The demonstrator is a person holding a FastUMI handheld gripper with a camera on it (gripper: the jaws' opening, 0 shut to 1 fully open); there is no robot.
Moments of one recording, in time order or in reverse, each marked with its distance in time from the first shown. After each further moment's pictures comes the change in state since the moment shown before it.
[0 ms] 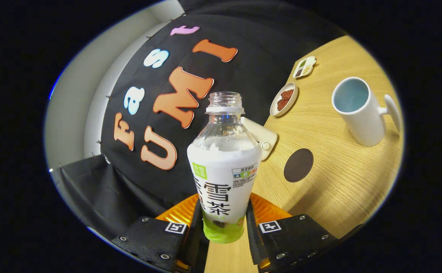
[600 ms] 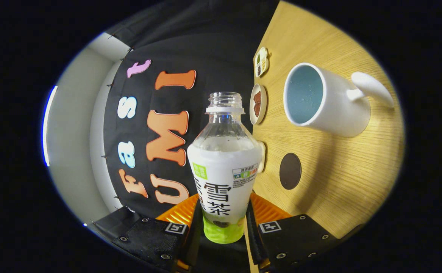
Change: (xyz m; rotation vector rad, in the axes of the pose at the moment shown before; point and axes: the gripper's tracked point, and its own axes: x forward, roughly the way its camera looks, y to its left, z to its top) arm -0.003 -0.032 0.052 0.383 -0.113 0.022
